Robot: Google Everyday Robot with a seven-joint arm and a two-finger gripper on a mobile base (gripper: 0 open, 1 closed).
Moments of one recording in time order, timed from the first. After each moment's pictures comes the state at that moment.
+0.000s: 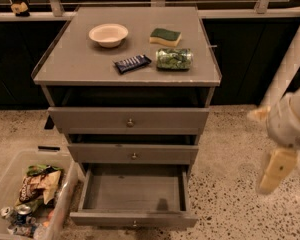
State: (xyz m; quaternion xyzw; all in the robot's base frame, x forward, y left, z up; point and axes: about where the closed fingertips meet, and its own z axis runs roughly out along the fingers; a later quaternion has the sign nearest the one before) arm 0.408 -0.246 0.831 -0.61 0.78 0.04 0.14
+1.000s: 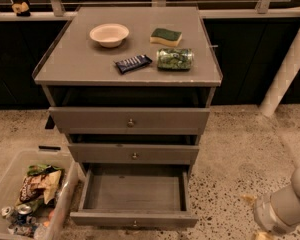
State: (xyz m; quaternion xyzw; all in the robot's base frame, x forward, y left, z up) arm 0.328 -0.282 0.558 -0.56 0.80 0.17 0.12
